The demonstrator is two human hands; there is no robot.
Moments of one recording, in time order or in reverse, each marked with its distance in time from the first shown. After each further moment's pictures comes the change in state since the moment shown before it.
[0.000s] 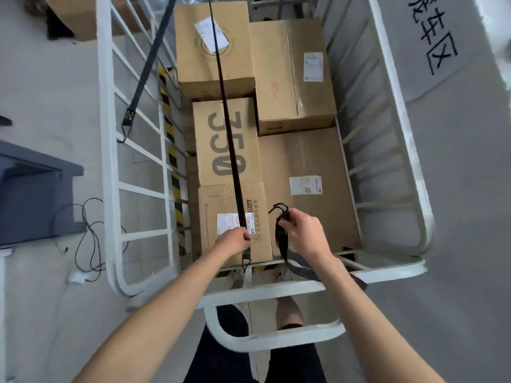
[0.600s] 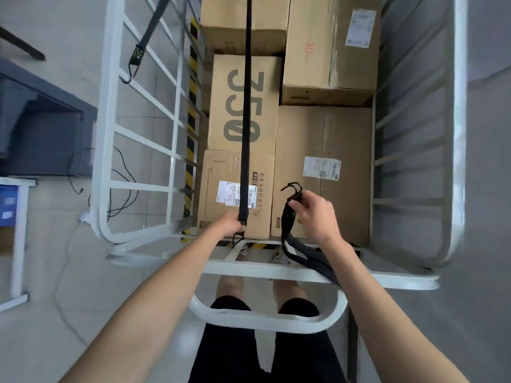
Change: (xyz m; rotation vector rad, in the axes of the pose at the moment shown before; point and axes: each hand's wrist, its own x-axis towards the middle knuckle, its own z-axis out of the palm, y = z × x) left_hand 0.029 -0.016 0.057 -0.385 -0.028 -0.255; right_hand 0.036 0.070 0.003 0.011 -0.109 -0.049
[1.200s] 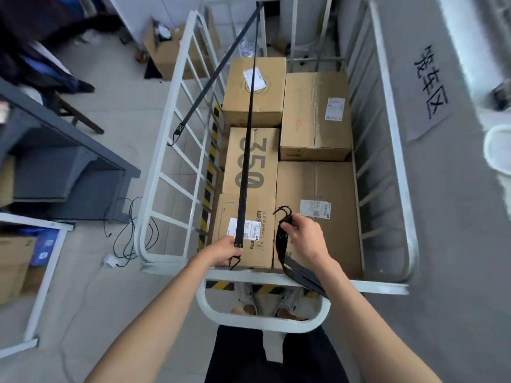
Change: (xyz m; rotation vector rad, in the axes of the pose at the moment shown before) left_hand -0.145 0.015 -0.020 -0.008 0.102 0.086; right_hand -0.074 -0.048 -0.047 0.069 0.050 -0.161
